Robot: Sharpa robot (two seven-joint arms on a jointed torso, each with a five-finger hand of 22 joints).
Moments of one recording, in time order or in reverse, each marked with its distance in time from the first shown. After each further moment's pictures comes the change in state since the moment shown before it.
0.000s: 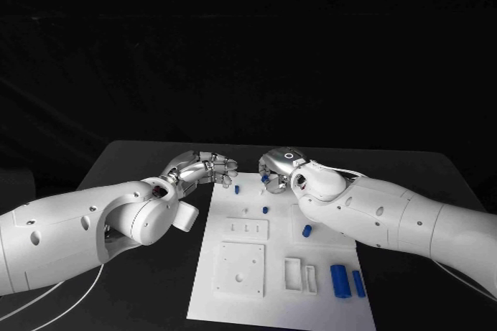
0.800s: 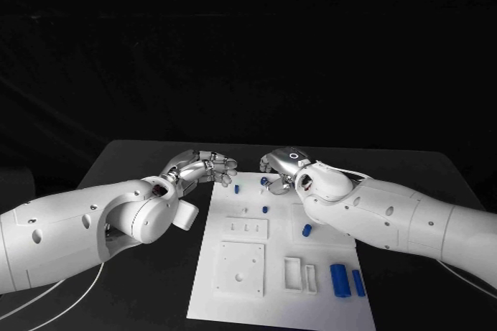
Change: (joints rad) left arm 0.000 0.006 0.000 -0.013 -0.001 0.003 -0.002; left_hand 0.000 0.000 0.000 0.000 -0.004 0.000 0.000 0.000 0.002 0.000 0.000 0.000 0.002 -0.004 0.004 0.000 0.000 0.000 0.000 0.000 0.000 0.000; right arm 0.000 -0.065 0.000 0.082 0.065 -0.028 0.012; right_hand -0.029 -0.088 -0.039 0.042 0.001 -0.142 0.064 -0.077 -0.032 -0.184 0.073 -0.023 -0.051 -0.032 0.046 -0.005 -0.024 -0.008 -0.018 0.015 -0.016 0.000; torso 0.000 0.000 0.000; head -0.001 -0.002
